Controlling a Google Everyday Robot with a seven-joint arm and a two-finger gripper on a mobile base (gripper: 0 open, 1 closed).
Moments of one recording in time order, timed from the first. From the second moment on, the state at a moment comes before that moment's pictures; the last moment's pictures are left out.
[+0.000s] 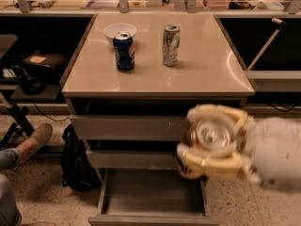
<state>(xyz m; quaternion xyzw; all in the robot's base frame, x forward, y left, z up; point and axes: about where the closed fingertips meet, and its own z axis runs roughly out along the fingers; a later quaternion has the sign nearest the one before) 0.337 -0.075 0.959 -0.44 0.59 0.34 0.58</state>
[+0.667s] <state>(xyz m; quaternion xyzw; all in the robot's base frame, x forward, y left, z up) 0.320 -0.047 0.830 -0.46 0.65 0.28 0.53</state>
